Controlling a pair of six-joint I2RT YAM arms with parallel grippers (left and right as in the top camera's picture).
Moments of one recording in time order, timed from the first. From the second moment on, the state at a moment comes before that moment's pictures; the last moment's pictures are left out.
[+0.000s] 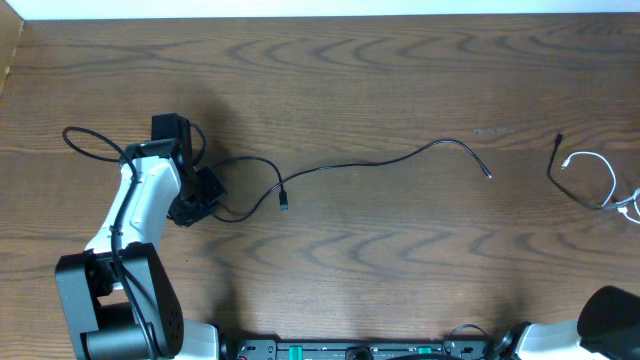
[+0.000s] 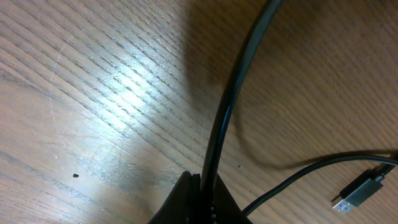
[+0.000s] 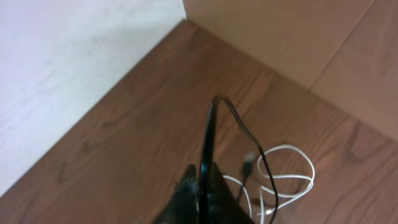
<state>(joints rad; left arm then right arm) 0.14 1.64 1.04 -0.94 0.04 -0.51 -0.56 1.65 2.00 -1.04 0.11 0.31</state>
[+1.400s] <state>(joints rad) -0.40 1.64 1.04 -0.73 0.72 -0.09 0.10 1.76 1.22 -0.77 -0.48 0.23</state>
